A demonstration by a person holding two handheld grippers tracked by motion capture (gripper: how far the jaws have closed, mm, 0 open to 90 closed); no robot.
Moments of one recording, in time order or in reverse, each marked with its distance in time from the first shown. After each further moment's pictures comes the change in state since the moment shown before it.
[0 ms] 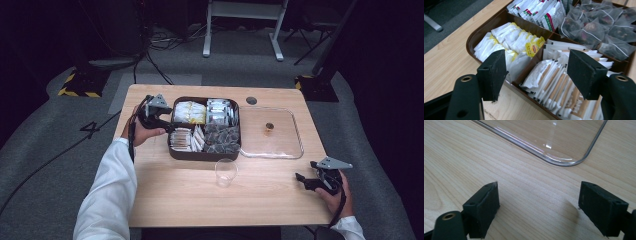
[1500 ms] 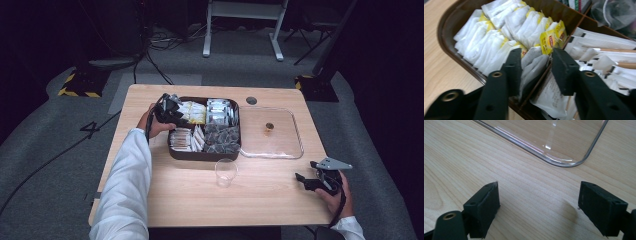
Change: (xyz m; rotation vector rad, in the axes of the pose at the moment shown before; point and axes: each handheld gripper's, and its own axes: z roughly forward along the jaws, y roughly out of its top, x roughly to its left) left arm 0.026 0.006 0.069 0.188 -0.043 -0.053; right arm 0.002 0.000 -0.001 -0.005 -0.006 -0.015
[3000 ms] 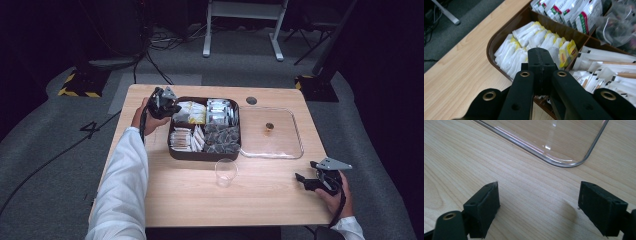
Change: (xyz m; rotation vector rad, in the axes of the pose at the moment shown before) left arm -0.006 0.006 -0.039 -0.121 0.161 0.052; right arm 0.001 0.000 0.000 -0.002 -0.001 -0.005
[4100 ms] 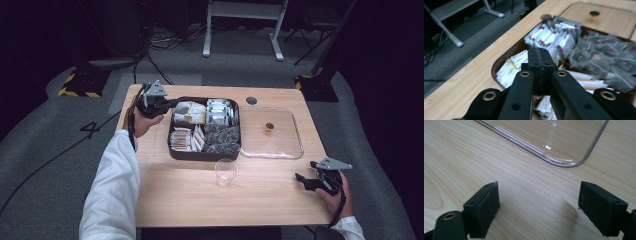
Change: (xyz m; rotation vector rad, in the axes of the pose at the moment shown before) left arm -0.015 0.005 -0.060 -0.209 -0.016 -0.016; right arm -0.001 0.000 0.000 0.002 0.003 0.004
